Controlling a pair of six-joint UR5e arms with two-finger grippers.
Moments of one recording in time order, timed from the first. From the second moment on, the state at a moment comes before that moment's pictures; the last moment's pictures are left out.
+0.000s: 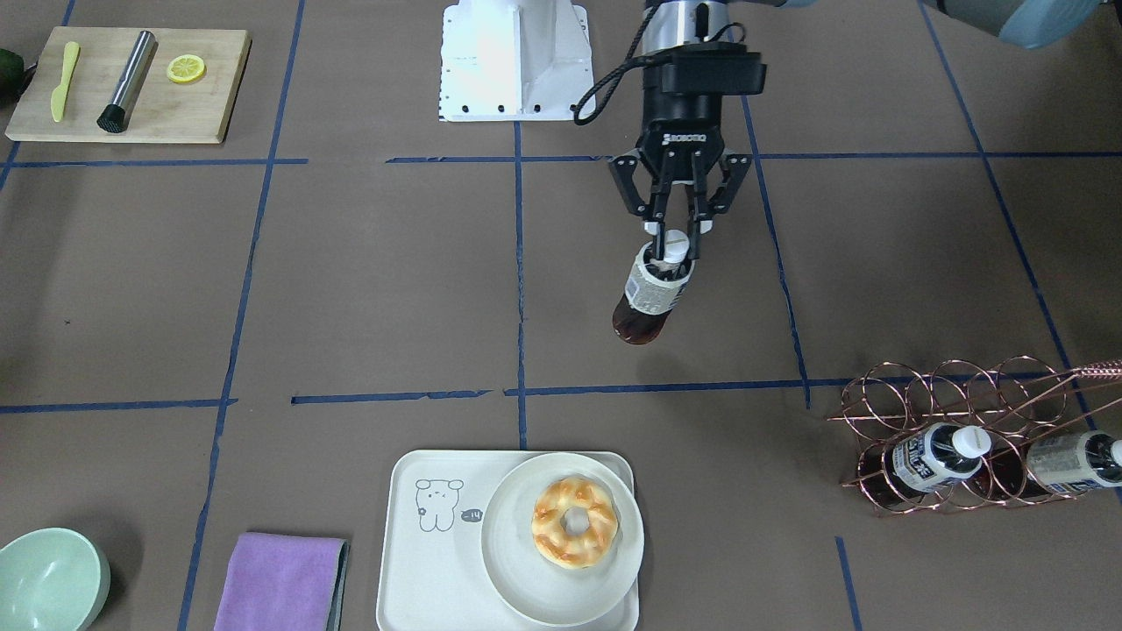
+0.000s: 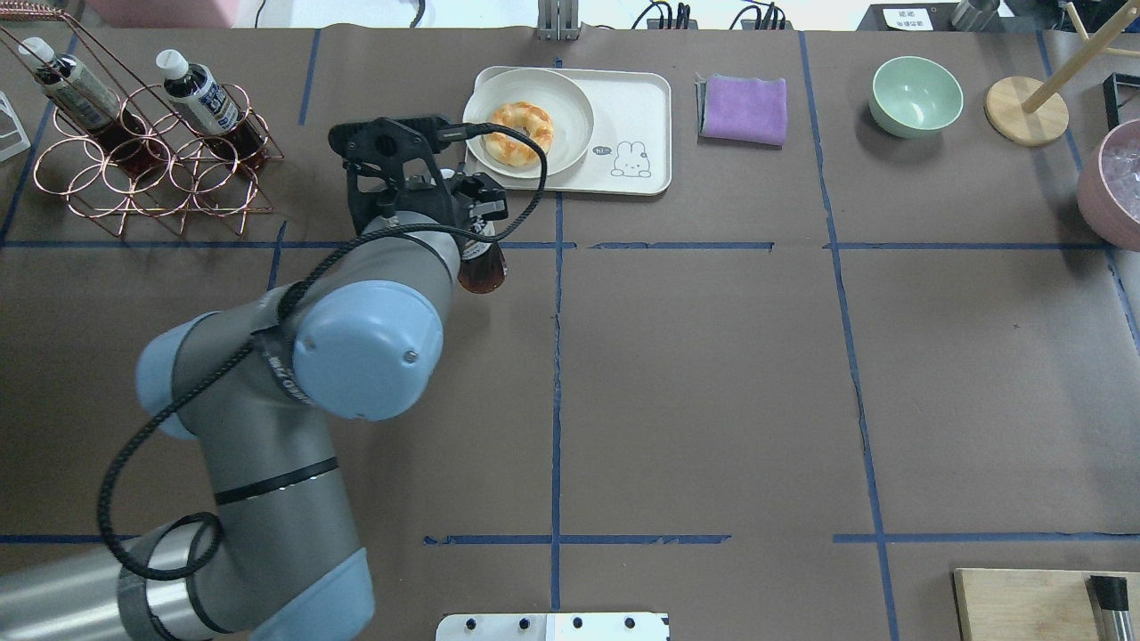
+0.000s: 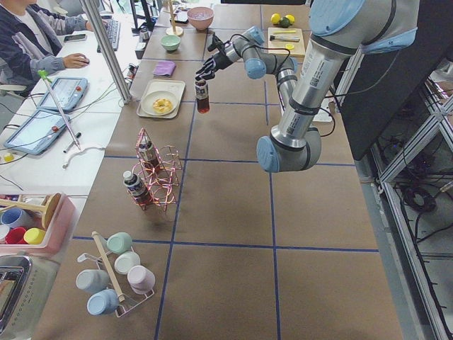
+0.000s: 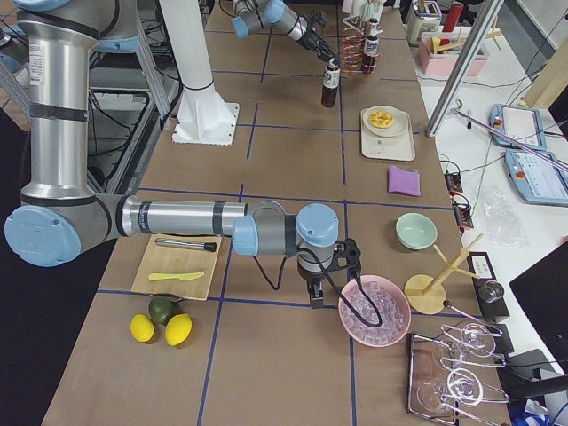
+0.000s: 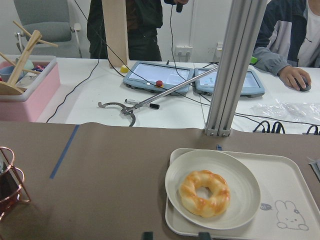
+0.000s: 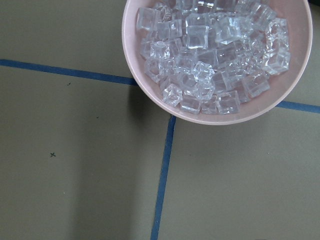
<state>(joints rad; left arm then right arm) -0.41 -2.25 -1.89 -1.61 -0.95 -1.33 1.56 -1.66 1.68 -1.52 2.35 -0.10</state>
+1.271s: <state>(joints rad) -0.33 -2.41 -1.68 -1.56 -0.84 -1.39 1.56 -1.66 1.68 -1.52 2.35 -0.09</state>
